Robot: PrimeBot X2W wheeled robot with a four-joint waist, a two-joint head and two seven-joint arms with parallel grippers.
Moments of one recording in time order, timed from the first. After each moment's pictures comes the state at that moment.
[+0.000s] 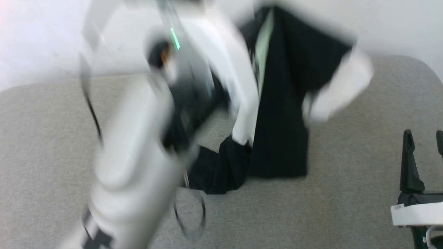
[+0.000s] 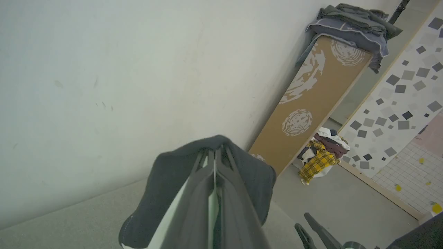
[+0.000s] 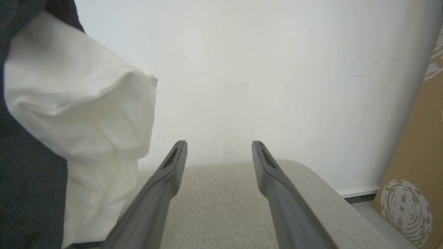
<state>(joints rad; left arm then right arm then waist) -0.84 0.06 -0.43 -0.03 -0.78 0.16 0.56 0.05 -0.05 -0.22 -0.18 0.13 0.13 -0.16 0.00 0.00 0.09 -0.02</state>
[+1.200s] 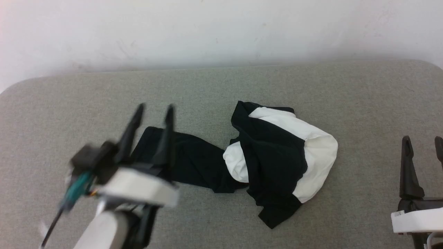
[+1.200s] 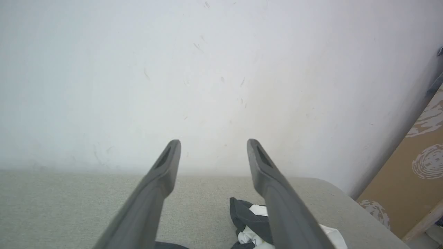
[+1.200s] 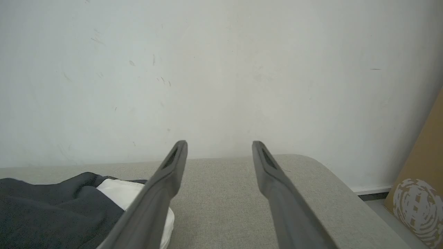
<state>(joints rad) -0.19 0.29 -0.37 -0.24 -0.53 0.25 -0.05 0.09 -0.05 -0.22 -0.22 0.14 0.13 -0.12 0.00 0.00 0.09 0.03</state>
